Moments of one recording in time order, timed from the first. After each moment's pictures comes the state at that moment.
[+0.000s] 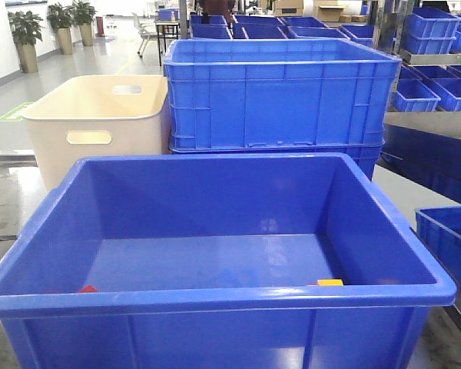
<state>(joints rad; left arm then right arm) -0.12 -0.01 0.03 -0.07 0.12 0.16 0.40 0.31 -0.58 -0.20 0.60 0.13</state>
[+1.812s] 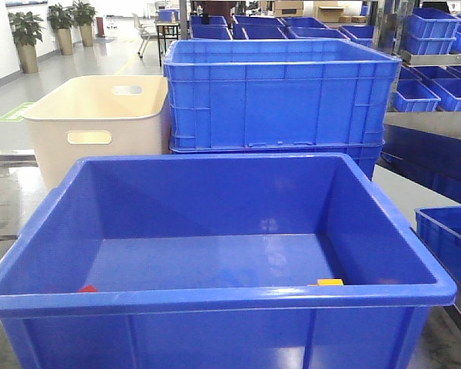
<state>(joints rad) -0.12 -0.01 0.03 -0.06 0.10 0.16 0.09 -0.01 0.03 -0.11 0.02 0.13</state>
